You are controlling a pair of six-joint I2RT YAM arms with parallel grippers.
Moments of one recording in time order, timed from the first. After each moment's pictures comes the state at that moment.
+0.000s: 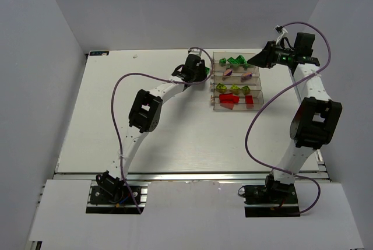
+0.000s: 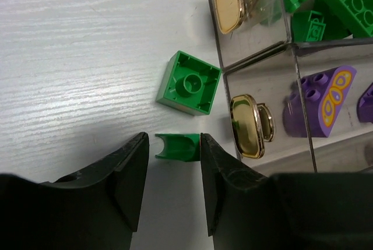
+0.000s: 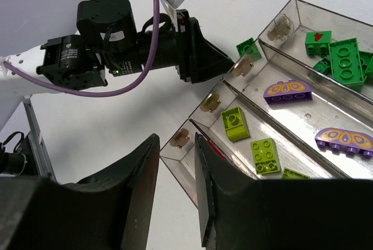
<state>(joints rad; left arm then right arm) -0.56 2.64 2.23 -0.11 -0.09 -0.45 -0.15 1.87 1.64 -0.33 -1.11 0.03</state>
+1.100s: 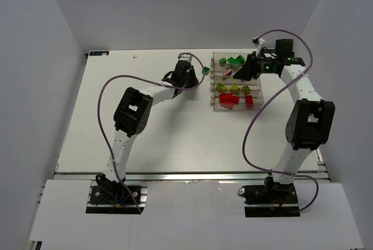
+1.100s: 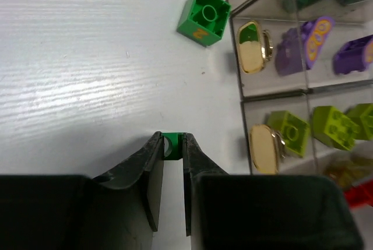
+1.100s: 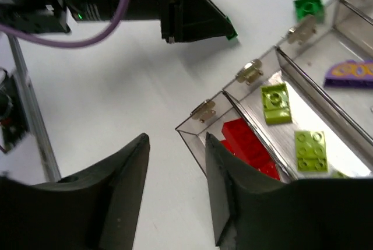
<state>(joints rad) -0.54 2.35 1.73 0.09 -0.05 -0.50 -0.02 1.84 1.59 -0.57 -1.06 -0.26</state>
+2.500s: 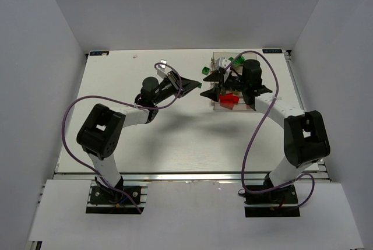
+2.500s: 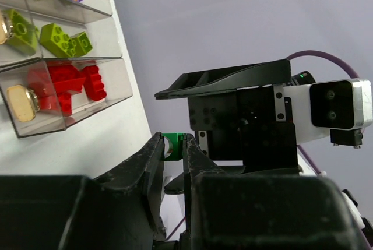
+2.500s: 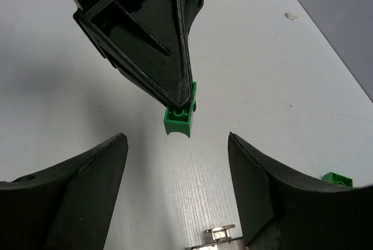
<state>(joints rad) -0.47 1.80 0.92 0.93 0.49 -1.30 0.33 1.64 1.05 0.36 -1.04 -0.33</state>
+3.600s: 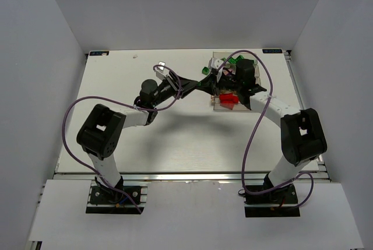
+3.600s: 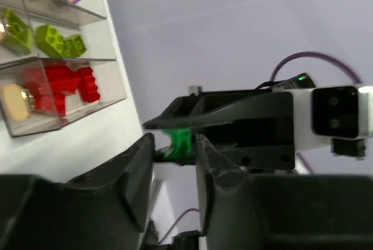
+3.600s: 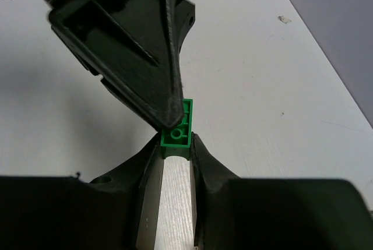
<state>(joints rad) -0.47 1.80 0.89 1.01 0.48 -1.34 0.39 1.67 1.10 0.33 -0.96 -0.39</state>
